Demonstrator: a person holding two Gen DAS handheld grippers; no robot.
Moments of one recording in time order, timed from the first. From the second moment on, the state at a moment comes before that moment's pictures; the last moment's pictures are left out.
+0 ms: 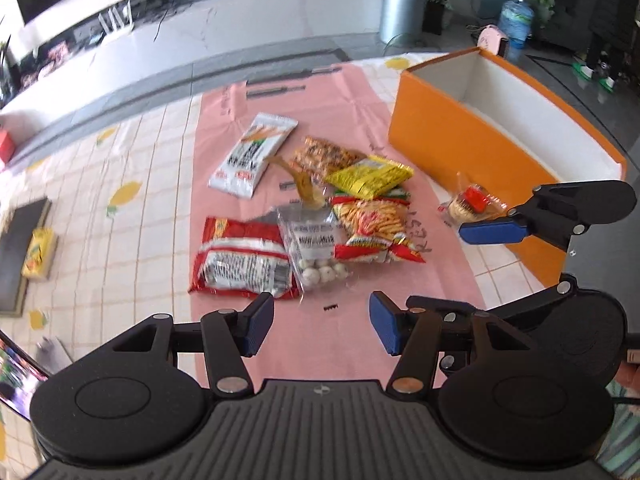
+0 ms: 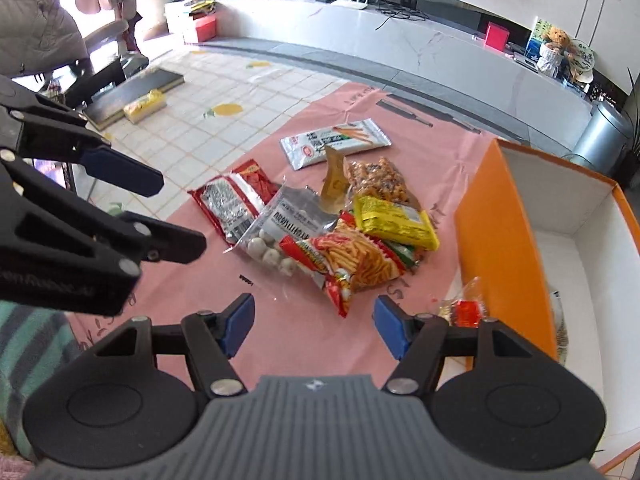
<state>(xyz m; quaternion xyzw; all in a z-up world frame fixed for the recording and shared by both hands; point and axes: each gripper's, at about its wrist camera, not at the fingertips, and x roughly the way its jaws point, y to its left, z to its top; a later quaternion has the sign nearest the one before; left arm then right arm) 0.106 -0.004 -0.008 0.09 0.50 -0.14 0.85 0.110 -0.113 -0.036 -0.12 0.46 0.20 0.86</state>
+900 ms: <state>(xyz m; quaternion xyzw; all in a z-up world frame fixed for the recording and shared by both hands) 0.150 0.011 -0.087 0.02 0.55 -0.16 0.82 0.163 -0.104 -0.096 -0.19 0.50 0.22 0.82</state>
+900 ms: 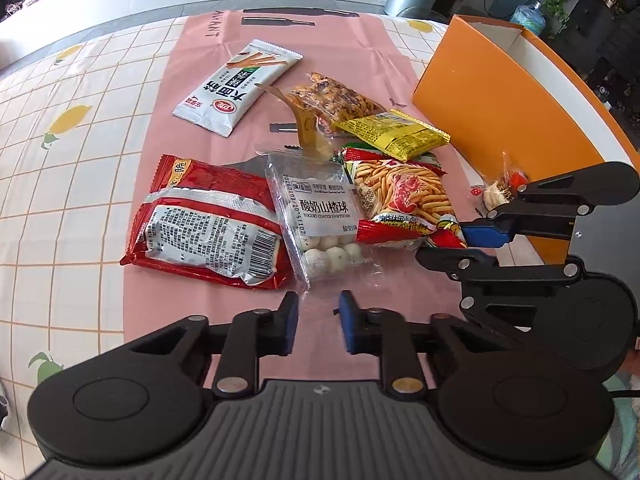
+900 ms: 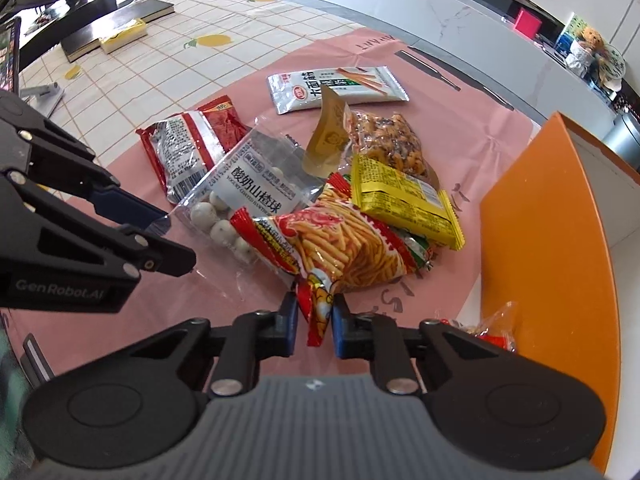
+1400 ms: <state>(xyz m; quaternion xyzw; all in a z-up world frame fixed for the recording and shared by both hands) 0.113 0.024 -0.066 0.05 0.58 -0.14 0.80 0.117 -0.114 -0.083 -0.20 0.52 0.28 0.78</state>
